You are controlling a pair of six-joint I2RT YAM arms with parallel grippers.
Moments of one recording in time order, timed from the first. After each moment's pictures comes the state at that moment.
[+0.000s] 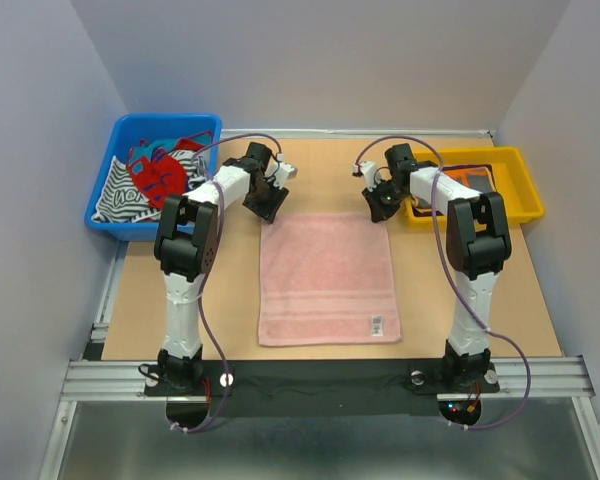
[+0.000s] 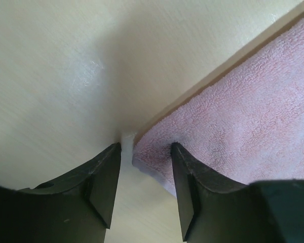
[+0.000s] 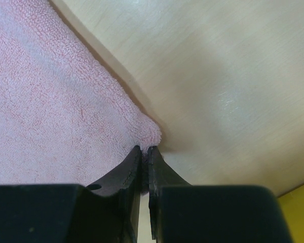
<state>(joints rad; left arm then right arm) -0.34 2.16 1.67 -0.68 0.17 0.31 0.22 2.11 1.59 -0.66 -0.35 -0.57</state>
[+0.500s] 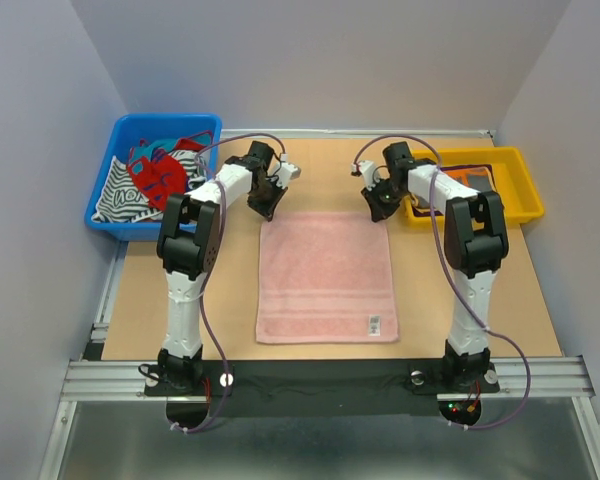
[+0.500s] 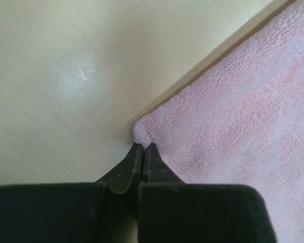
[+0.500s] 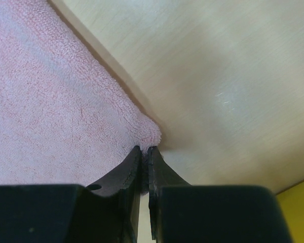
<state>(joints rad) -0.34 2.19 1.72 -0.72 0.21 0.33 0.22 2.13 1.62 -0.69 -0.34 -0.57</state>
